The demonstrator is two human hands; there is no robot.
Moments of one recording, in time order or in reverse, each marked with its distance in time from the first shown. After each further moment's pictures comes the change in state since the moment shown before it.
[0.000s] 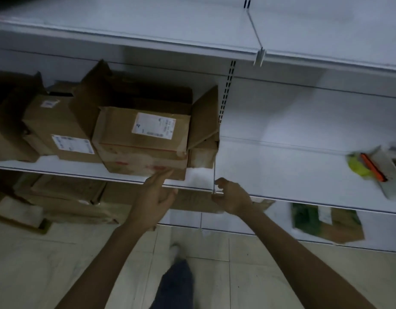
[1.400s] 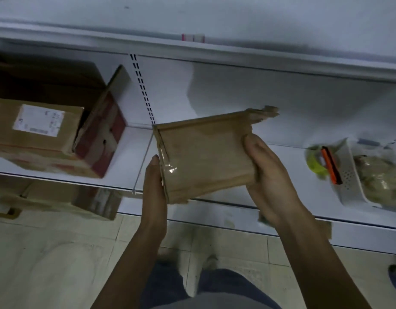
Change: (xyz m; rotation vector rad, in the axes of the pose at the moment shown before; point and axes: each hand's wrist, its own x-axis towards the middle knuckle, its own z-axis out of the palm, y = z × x) left_hand 0.094 0.232 0.272 -0.809 0.377 -0.574; right_hand -0.053 0.211 -0.246 1.424 0.064 -0.201
